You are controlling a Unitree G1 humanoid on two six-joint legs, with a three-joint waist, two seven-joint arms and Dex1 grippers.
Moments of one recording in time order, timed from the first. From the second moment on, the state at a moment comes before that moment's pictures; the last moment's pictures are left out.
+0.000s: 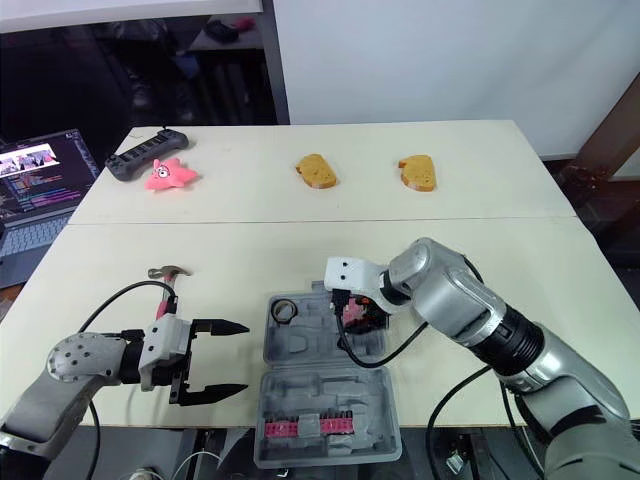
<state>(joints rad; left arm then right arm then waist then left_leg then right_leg) 0.10 0.76 -0.03 -0.25 -0.38 0.02 -1.22 -0.71 -0.72 0.57 -0.32 0.00 0.99 1.13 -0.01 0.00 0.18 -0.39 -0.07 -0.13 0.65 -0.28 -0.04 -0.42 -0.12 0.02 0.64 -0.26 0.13</state>
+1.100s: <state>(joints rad) 0.11 0.74 -0.02 -0.25 -0.38 0.01 -1.19 -0.19 -0.61 0.14 -0.44 0.15 0.68 0.79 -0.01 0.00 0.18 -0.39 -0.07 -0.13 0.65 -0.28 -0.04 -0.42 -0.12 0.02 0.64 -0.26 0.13</state>
